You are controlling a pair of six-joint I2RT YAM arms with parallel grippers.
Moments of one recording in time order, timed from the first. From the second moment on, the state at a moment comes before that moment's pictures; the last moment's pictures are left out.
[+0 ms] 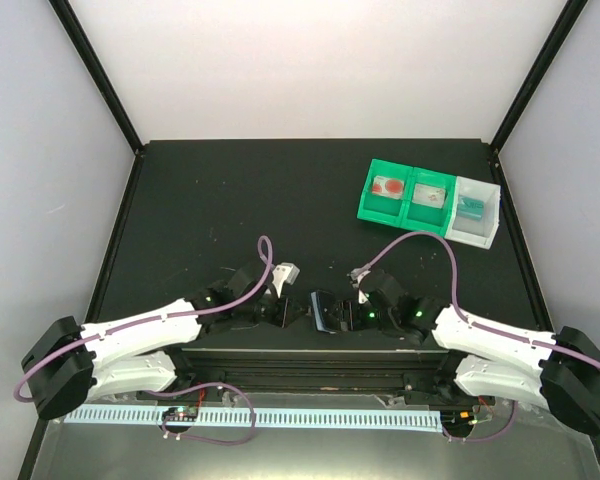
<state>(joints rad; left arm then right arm) -0.93 1.09 0.52 -0.12 0.28 -0.73 0.92 1.06 0.45 -0.21 -0.14 0.76</state>
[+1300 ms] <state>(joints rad) -0.93 1.05 0.51 -0.12 0.30 -0.76 0.93 1.15 0.52 -0.32 -0.07 0.71</state>
